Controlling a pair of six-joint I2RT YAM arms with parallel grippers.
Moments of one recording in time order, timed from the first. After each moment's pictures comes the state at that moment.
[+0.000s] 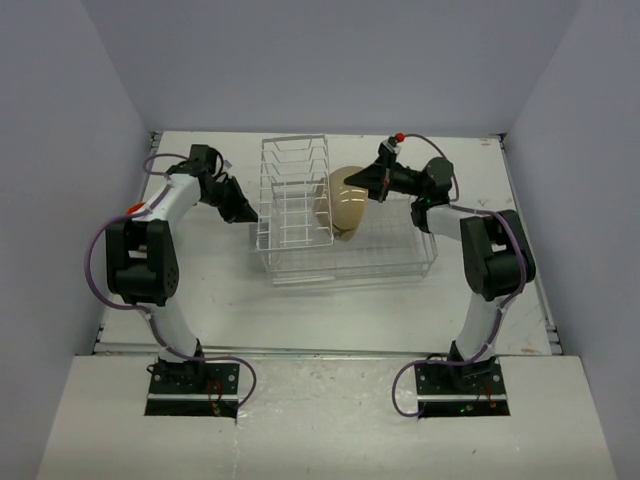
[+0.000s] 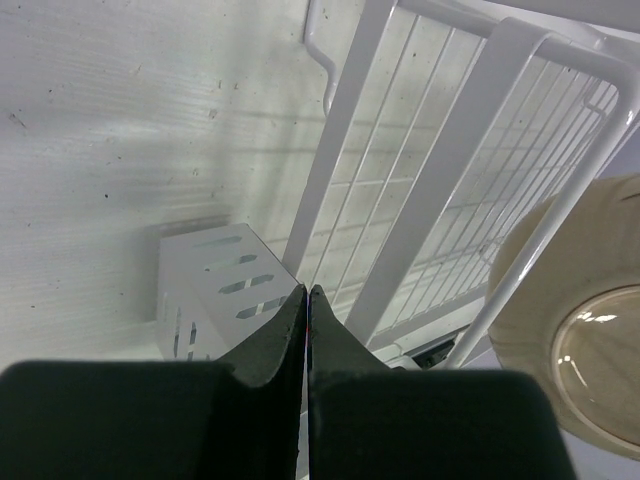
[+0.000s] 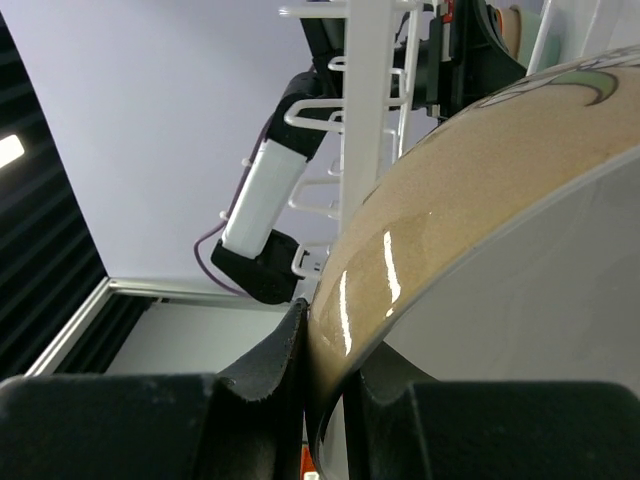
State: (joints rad) left arm -0.05 1.84 1.39 -0.73 0.51 -0.63; right arm 0.23 1.92 1.09 1.16 -1.15 1.89
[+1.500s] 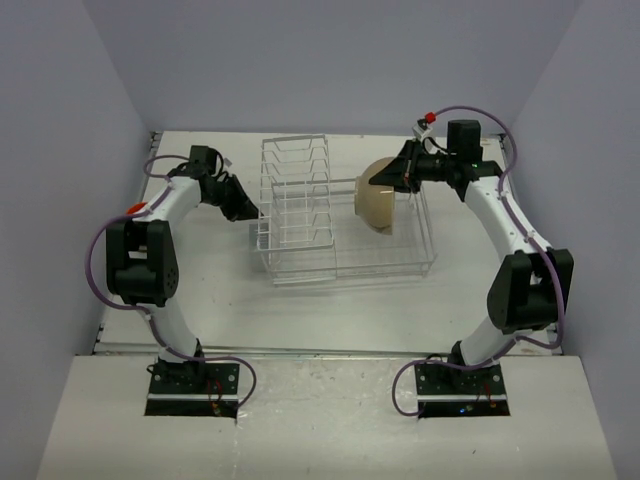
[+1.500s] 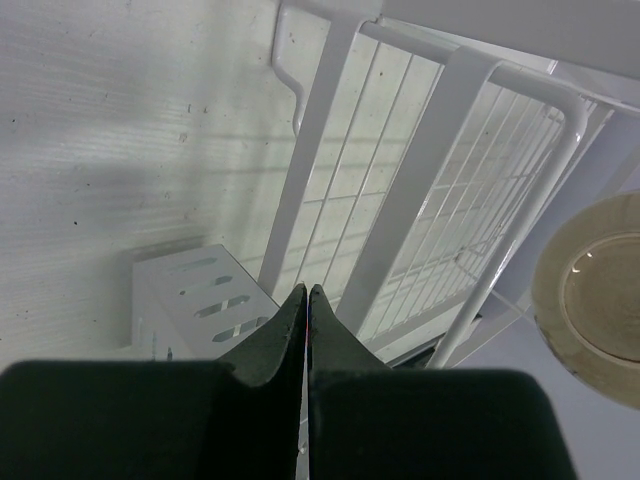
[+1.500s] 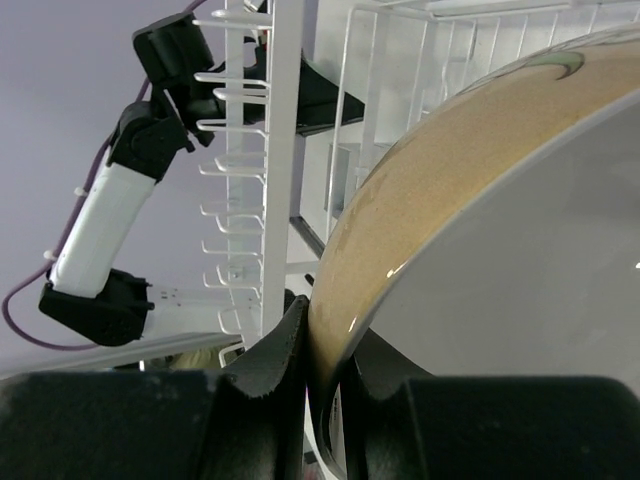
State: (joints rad) left arm -0.05 1.84 1.36 -0.64 0.55 -0.68; right arm 0.10 1.64 1.43 -0.40 -1.00 0.76
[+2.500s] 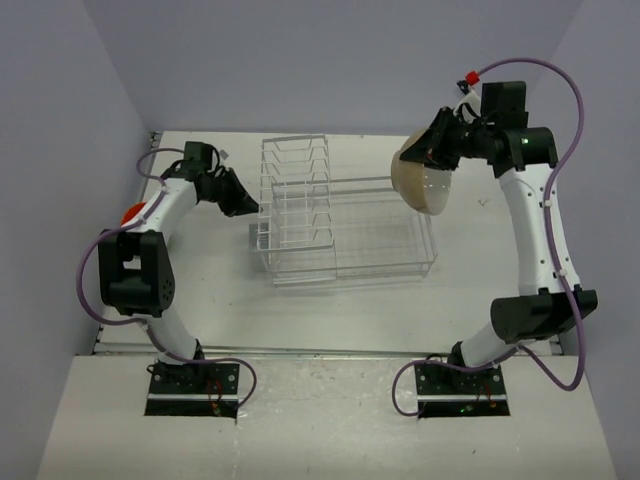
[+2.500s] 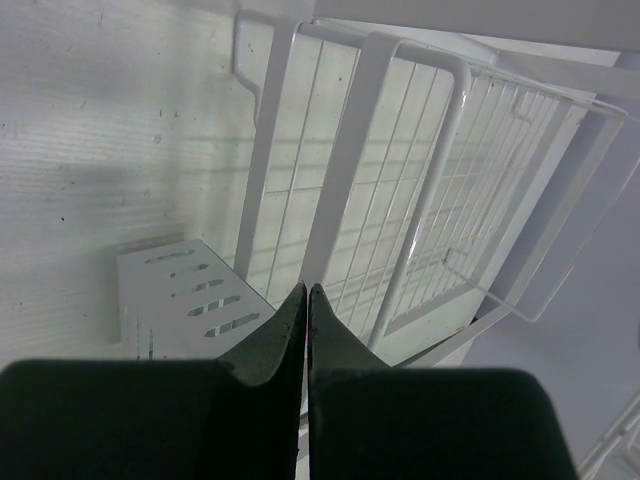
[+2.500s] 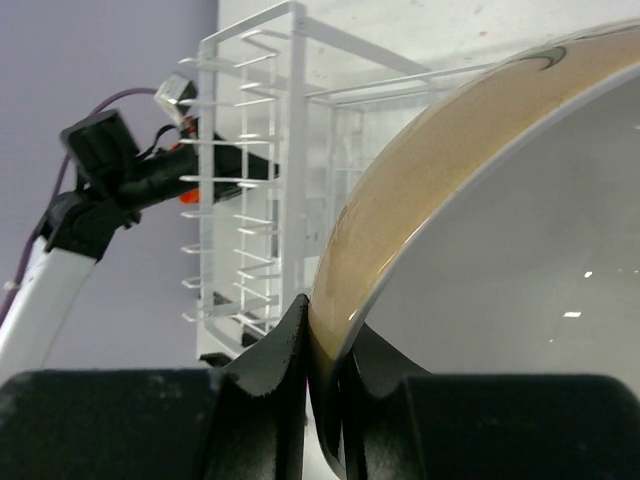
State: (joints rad) left arm -0.06 1.75 1.34 -0.61 0.54 -0.68; right arm 0.10 1.58 1.94 -1.01 -0.60 0.58
